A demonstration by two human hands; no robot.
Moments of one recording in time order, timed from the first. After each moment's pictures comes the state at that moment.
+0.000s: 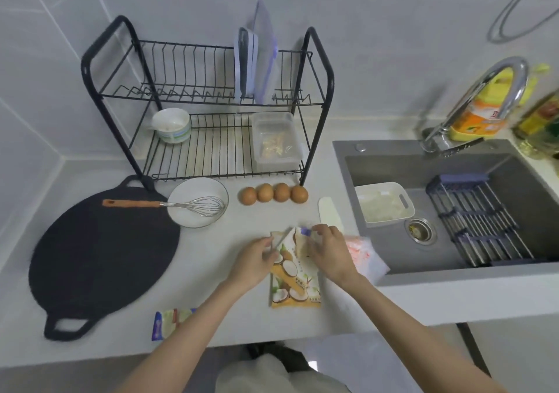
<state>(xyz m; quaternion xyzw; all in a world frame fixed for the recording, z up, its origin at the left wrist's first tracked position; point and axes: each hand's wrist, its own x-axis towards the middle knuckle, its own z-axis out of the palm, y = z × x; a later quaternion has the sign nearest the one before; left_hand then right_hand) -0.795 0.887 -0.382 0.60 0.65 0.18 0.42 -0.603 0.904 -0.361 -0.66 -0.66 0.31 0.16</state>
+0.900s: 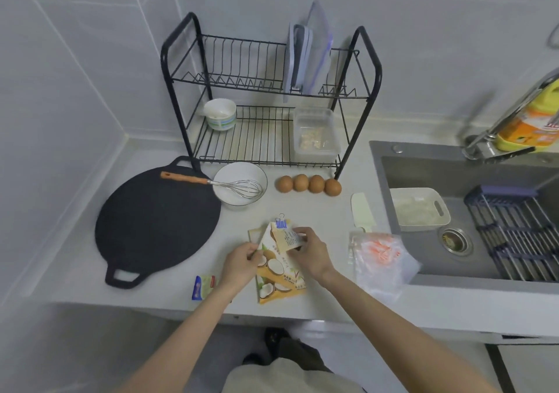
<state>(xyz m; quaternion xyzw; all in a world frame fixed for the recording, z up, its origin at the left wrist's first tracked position) -0.859 0.820 -0.384 0.47 0.74 0.24 0.42 -0.692 0.869 -0.367 -0.62 -0.60 0.48 0.18</state>
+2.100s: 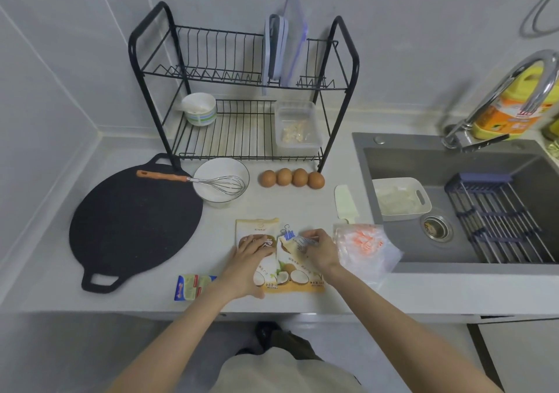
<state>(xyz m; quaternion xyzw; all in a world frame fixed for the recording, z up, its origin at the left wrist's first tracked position) -0.843 0.823 -0.395 0.75 0.59 -0.02 0.30 -0.648 0.875 -0.390 -0.70 -0.50 0.47 0.21</state>
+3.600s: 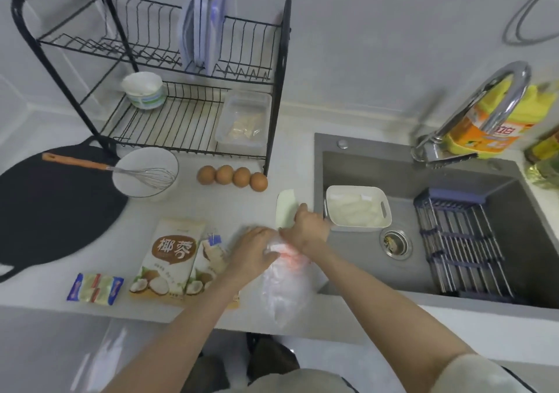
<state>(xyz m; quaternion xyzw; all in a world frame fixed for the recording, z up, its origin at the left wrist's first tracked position) -0.655 0.903 -0.393 0.65 0.68 0.15 0.30 -0.532 0.979 -0.381 -0.68 -0.71 0.17 -0.07</state>
